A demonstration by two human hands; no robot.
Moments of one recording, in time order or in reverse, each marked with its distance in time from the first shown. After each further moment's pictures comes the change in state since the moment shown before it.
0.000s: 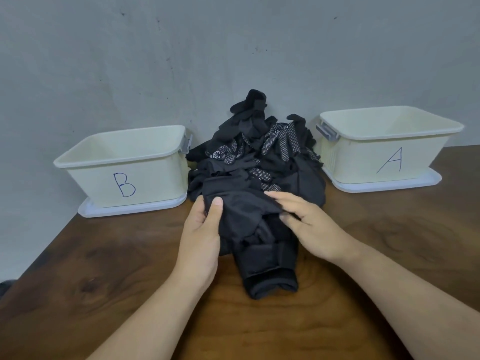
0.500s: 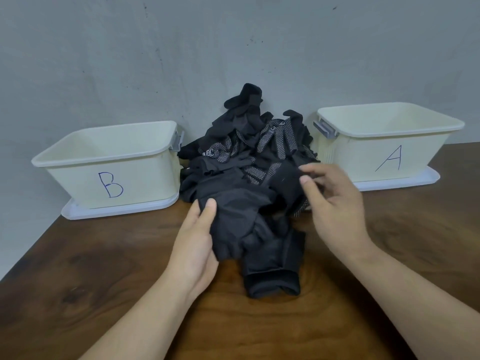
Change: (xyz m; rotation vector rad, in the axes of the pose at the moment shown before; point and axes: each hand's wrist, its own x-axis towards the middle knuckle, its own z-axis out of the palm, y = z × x) left_hand 0.006 0.003 0.002 -0.245 -0.044 -0.193; right_hand 0.006 -0.015 -0.015 0.238 0.665 0.002
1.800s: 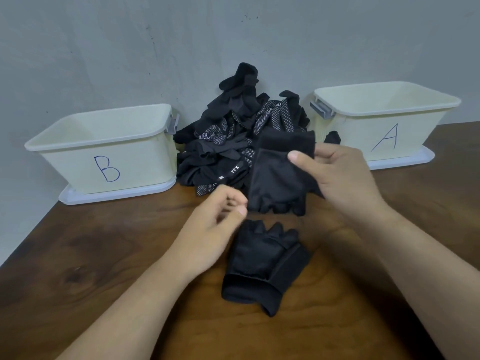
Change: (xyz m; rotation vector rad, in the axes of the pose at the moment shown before) left_hand -0.014 0.004 -0.012 0.895 -0.313 0.227; right_hand 0.007 -0.046 -0.016 0.300 -0.215 0.331
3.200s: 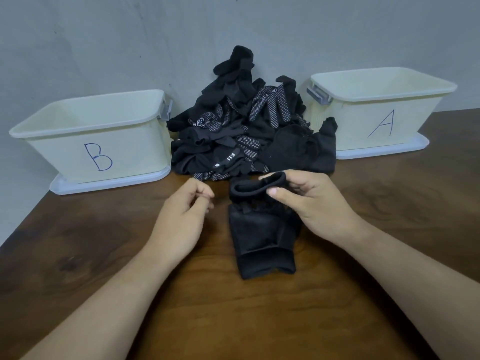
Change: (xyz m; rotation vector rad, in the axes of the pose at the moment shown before) left_hand -0.008 -0.022 -0.020 0.143 0.228 -0.156; right_hand -0.034 0.045 0.008 -0.125 -0.325 -0.107
